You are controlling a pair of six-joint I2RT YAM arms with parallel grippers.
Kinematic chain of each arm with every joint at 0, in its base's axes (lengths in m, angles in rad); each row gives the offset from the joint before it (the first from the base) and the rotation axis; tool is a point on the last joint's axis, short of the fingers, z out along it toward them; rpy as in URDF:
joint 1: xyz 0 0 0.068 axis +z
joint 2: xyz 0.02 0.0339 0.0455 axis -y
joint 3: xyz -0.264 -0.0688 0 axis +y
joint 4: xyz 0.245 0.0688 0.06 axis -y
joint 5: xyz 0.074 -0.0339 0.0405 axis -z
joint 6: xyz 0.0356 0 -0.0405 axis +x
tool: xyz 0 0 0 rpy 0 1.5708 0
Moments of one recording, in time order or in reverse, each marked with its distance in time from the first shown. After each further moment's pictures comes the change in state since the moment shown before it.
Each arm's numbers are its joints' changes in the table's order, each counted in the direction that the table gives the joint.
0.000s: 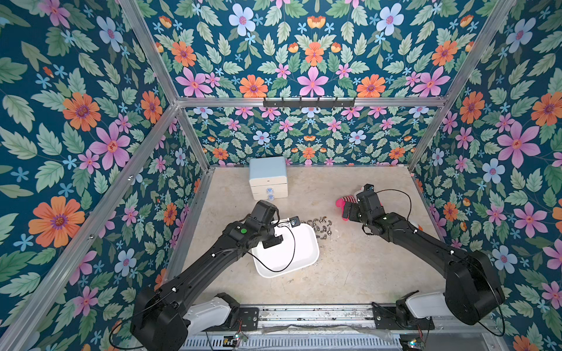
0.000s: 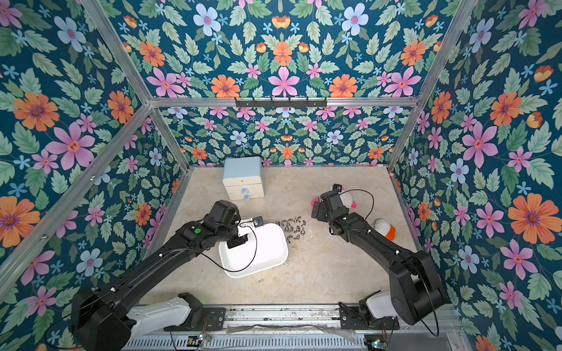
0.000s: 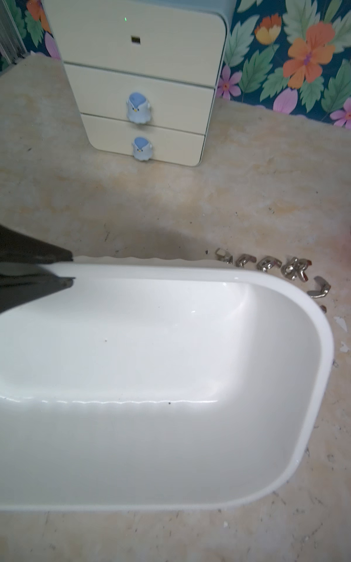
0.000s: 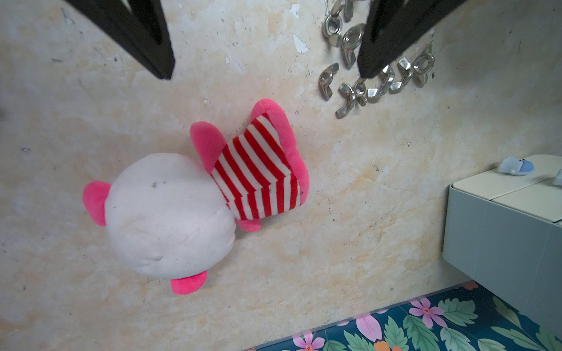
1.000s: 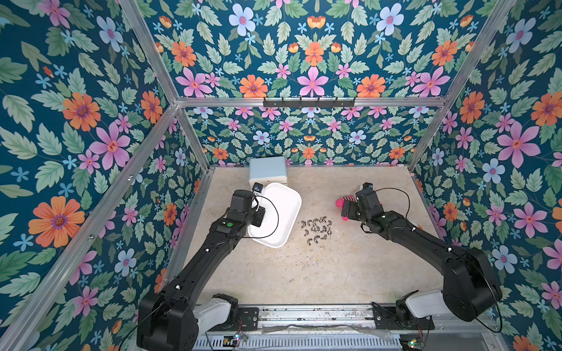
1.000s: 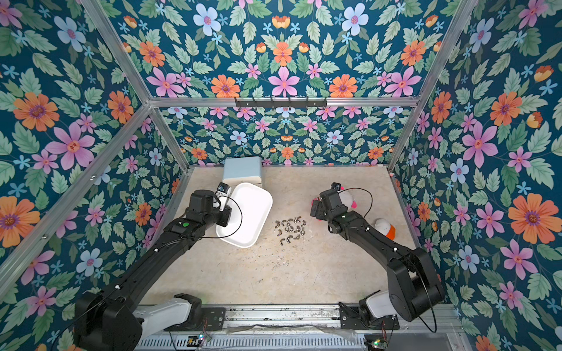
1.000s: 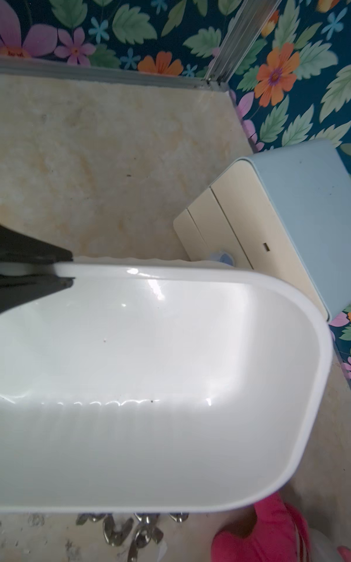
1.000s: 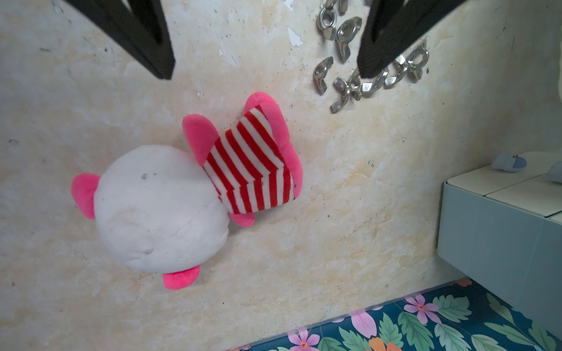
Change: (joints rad) left arm 0.294 -0.049 0.018 0.229 -0.060 -0.653; right arm -0.001 -0.024 -0.018 0.012 -0.007 -0.001
